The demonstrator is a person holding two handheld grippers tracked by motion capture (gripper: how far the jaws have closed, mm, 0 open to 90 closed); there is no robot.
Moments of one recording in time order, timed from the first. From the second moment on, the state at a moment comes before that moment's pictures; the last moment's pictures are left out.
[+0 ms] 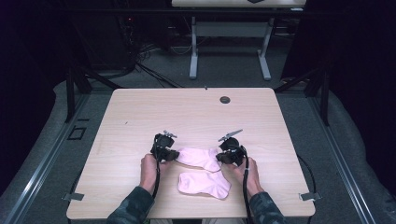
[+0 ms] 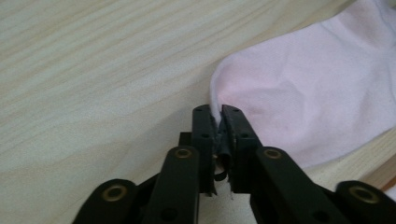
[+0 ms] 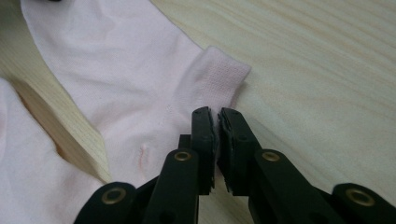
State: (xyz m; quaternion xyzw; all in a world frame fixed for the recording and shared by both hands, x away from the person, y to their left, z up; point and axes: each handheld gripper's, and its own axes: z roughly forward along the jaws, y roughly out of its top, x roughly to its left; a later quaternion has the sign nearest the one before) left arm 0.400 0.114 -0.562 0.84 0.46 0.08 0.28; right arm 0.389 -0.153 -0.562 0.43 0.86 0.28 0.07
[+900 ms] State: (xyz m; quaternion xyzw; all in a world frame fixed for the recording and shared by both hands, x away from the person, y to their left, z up) left arm 0.340 0.123 -0.510 0.84 0.43 0.05 0.34; right arm 0.325 -0.181 -0.493 0.42 0.85 0.31 0.08
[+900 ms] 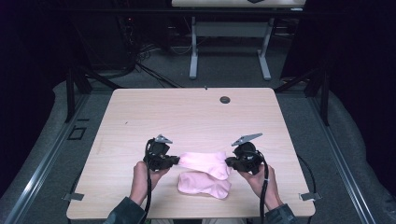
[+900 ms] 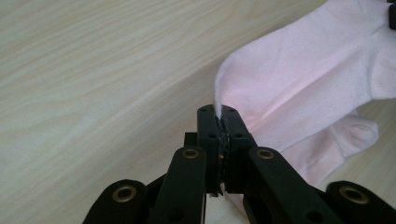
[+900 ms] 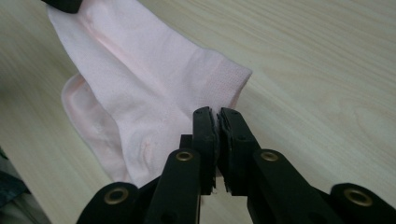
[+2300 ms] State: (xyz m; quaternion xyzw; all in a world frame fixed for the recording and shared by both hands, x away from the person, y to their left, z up) left arm 0.284 0.207 -0.527 0.79 0.50 0.16 0.33; right arm 0.280 -0.234 -0.518 0.47 0.79 0.37 0.13
